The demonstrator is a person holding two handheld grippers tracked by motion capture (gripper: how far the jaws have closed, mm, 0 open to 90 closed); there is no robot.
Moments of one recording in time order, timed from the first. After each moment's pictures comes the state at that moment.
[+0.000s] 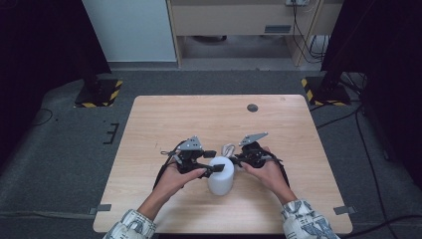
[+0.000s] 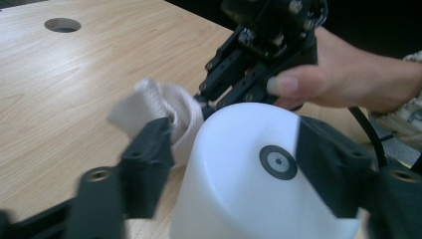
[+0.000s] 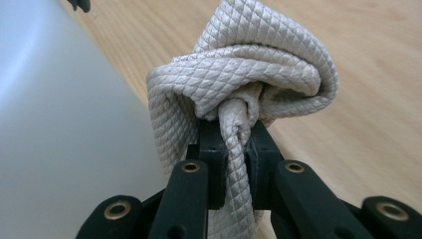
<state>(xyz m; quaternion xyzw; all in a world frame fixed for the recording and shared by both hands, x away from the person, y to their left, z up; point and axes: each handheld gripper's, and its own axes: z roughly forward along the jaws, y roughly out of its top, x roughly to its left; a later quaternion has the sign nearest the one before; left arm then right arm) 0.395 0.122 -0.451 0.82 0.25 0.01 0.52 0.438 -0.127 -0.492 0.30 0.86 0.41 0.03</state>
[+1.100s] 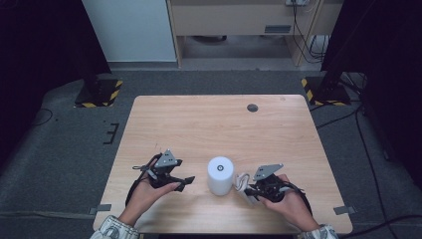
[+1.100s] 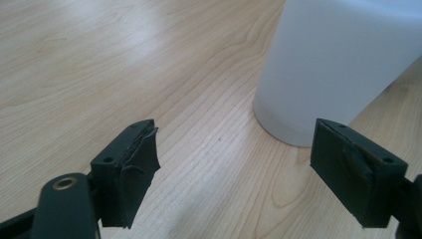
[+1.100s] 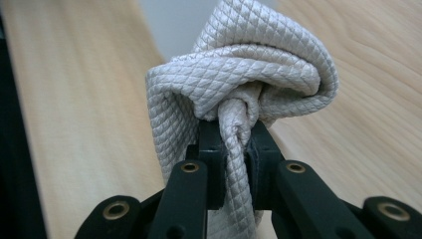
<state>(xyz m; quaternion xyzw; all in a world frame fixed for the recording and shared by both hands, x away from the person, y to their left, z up) 0.361 0.196 -0.474 0.85 0.31 0.11 0.42 0.337 -0.161 -0.493 0.25 0.90 0.35 0.04</state>
